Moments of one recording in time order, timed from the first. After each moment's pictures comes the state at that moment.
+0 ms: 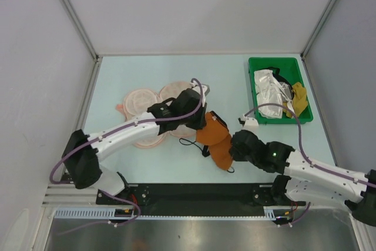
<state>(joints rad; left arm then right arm) -0.91 1.53 1.19 -0.45 -0.02 -0.47 1.03 0.82 0.58 -0.64 0.33 0.93</state>
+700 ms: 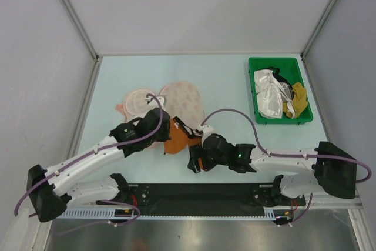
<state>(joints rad) -0.87 1.07 0.89 -0.64 -0.37 -0.69 1.20 1.31 0.72 -0.18 0.19 0.69</state>
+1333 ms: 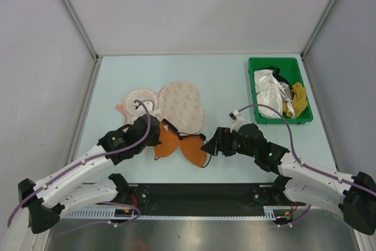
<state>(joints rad) -0.85 0.88 0.78 -0.74 -0.44 -0.70 0.85 0.91 0.44 0.03 -0.16 0.84</state>
